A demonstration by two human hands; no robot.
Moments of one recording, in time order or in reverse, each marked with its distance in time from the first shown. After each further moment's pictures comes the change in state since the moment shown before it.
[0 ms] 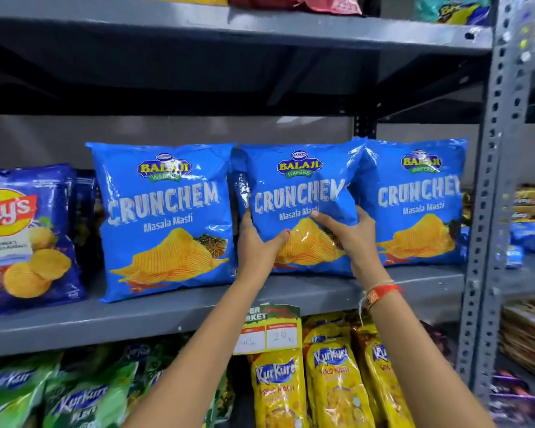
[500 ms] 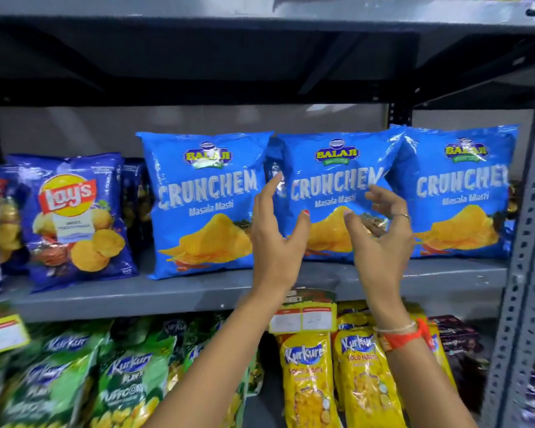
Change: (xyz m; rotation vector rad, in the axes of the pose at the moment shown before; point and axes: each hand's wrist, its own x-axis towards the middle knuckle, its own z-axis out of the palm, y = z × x) left_hand -0.054 0.040 -0.047 -0.030 0.144 0.407; right_hand -0.087 -0.026 0.033 -0.031 0.211 -0.365
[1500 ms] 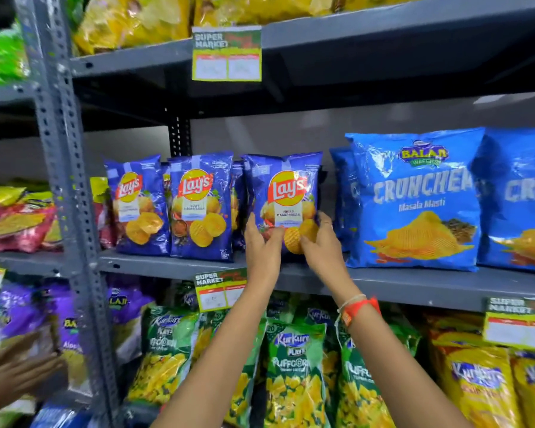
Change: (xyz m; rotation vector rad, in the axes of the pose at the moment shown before) left_hand 0.035 -0.064 -0.296 0.155 0.226 -0.539; right_hand -0.177 -0.071 0.274 -0.076 -0.746 0.263
